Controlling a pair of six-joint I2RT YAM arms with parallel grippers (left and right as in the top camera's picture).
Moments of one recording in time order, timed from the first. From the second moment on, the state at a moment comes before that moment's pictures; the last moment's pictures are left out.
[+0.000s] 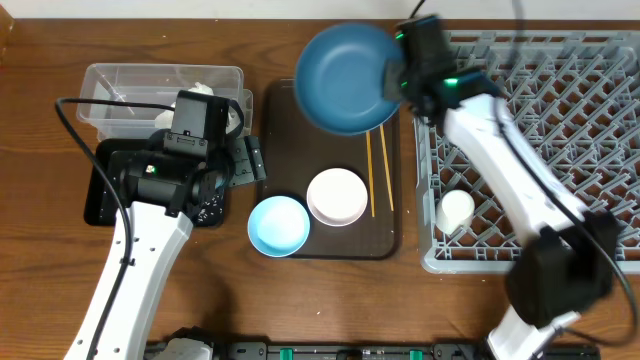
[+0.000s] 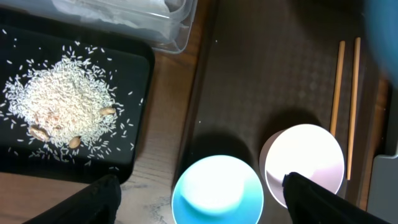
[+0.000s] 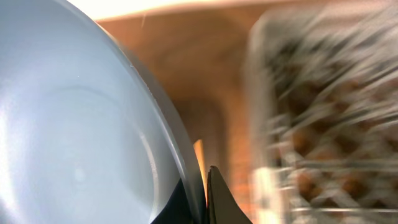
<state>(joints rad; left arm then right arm) -0.22 1.30 1.26 -1.02 -0.03 -0.43 0.36 1.84 1.66 -0.64 0.16 0.39</state>
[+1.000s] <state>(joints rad) -0.22 1.30 1.26 -1.02 -0.03 -0.43 0.01 1.70 1.66 -0.60 1.07 -0.35</state>
